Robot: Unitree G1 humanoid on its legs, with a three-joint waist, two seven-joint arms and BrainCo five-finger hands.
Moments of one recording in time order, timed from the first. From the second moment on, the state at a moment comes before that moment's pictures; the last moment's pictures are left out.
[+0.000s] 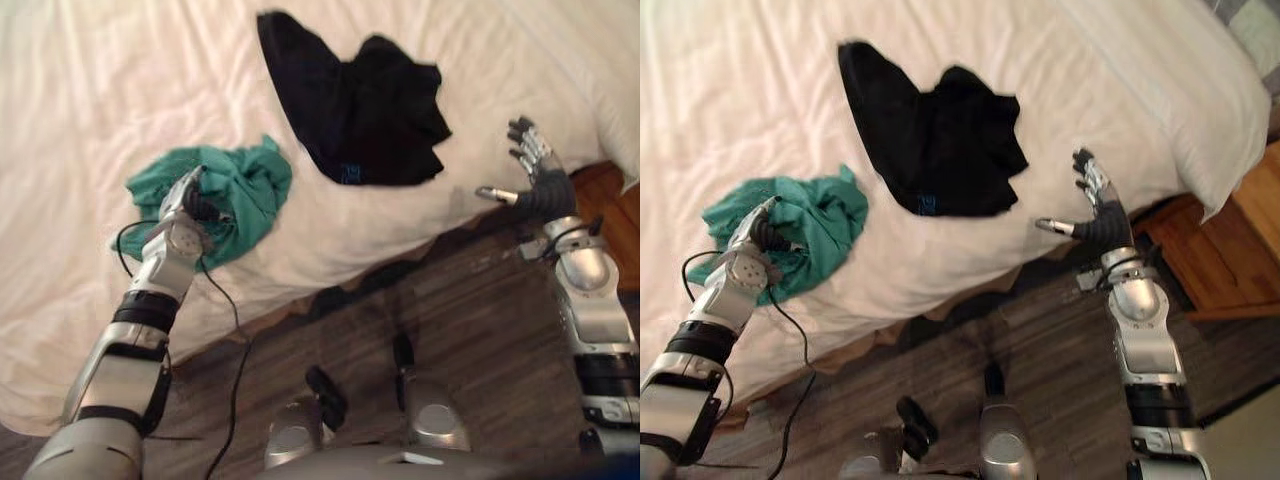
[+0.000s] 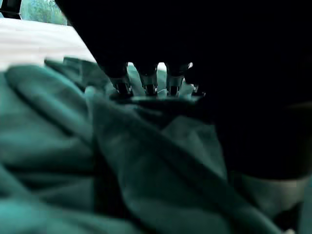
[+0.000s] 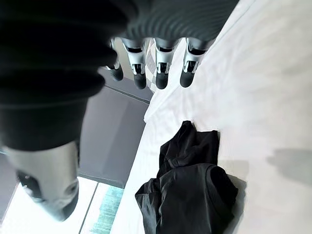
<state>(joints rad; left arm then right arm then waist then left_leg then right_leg) -0.64 0.60 -0.15 0.62 0.40 0.22 0.15 -0.31 -0.51 -0.11 -0.07 0.12 -0.17 0.06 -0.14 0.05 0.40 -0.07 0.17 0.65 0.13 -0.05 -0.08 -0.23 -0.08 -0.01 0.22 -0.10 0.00</state>
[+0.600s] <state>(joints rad) -0.51 0.60 -0.12 0.39 0.19 0.07 0.12 -0.40 -0.52 -0.08 -0.32 0.05 -0.16 -0.01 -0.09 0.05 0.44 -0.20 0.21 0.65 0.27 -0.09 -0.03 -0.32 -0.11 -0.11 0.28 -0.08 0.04</state>
